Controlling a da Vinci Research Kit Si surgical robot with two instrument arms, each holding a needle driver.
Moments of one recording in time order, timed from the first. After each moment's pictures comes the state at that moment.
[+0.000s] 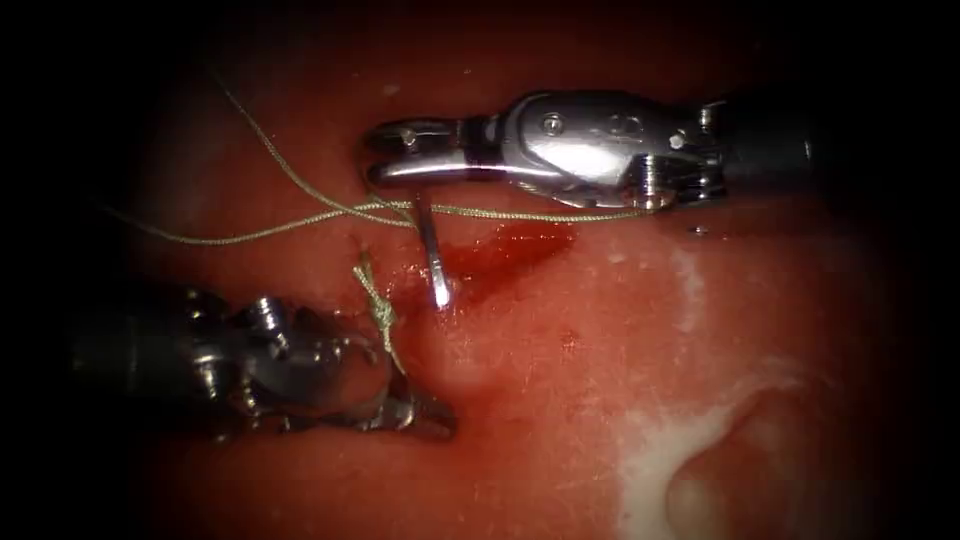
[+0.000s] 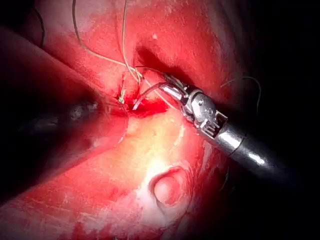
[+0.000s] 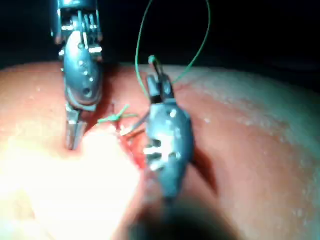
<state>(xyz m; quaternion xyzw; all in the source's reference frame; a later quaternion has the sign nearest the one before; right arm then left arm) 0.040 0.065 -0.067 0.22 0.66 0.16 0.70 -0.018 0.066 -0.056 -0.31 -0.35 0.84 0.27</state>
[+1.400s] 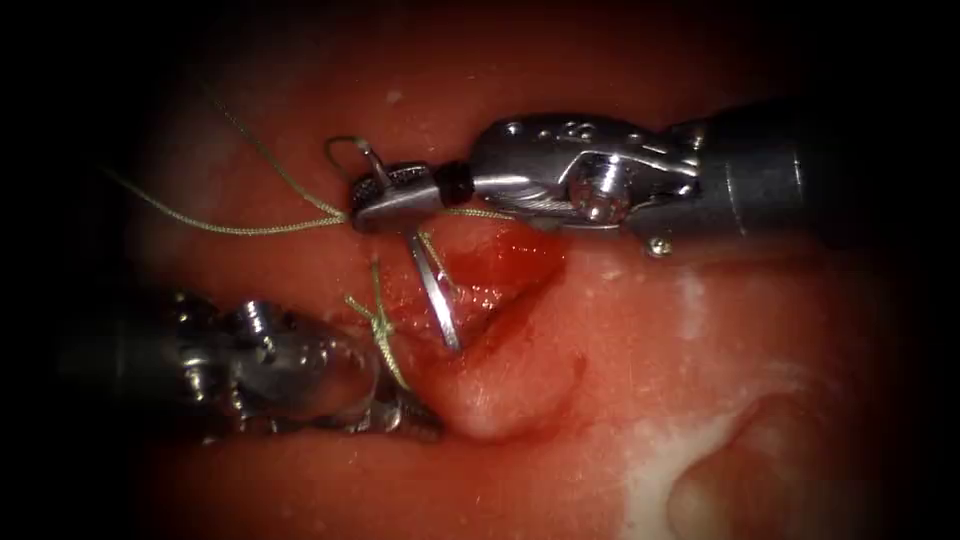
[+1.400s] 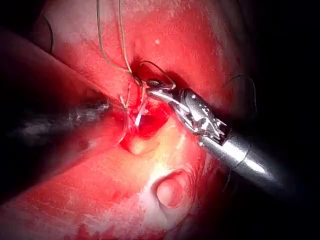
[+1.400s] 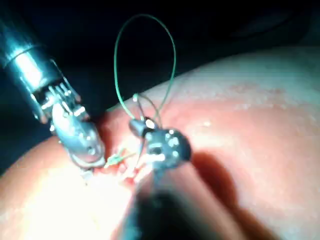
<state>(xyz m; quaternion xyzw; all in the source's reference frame) 0.041 0.061 -0.067 0.46 0.52 0.30 0.66 -0.017 0.067 -0.056 -0.31 -0.35 0.84 0.28</state>
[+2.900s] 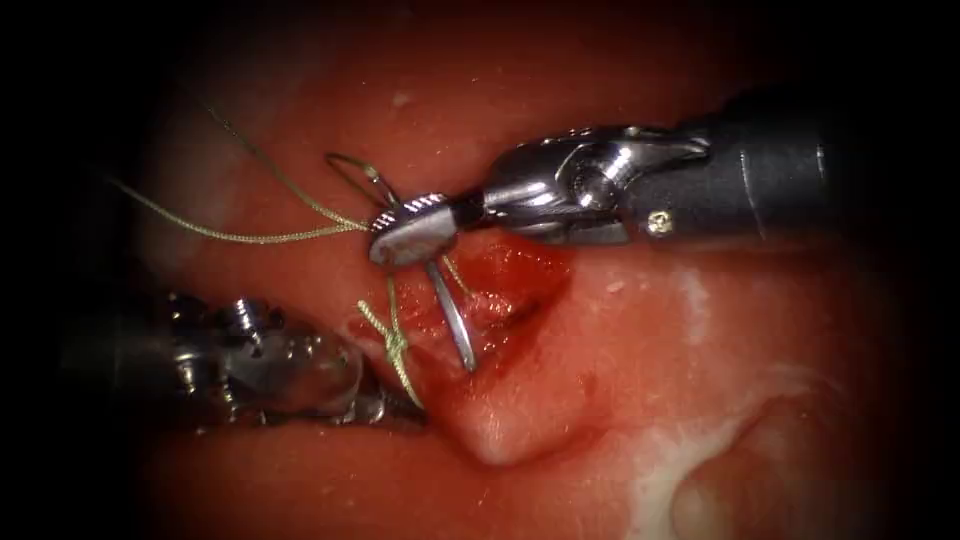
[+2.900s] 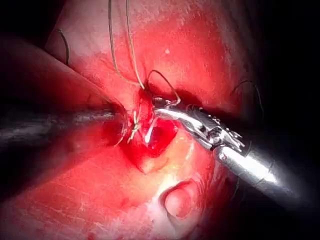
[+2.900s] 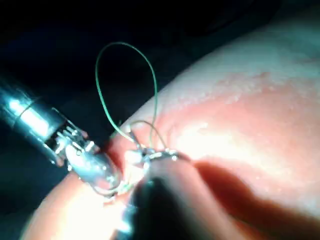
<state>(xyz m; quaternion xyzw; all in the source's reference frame) 0.040 0.058 -0.070 0.60 0.36 0.42 0.58 -0.015 0.067 -0.053 -0.30 -0.34 0.84 0.29</state>
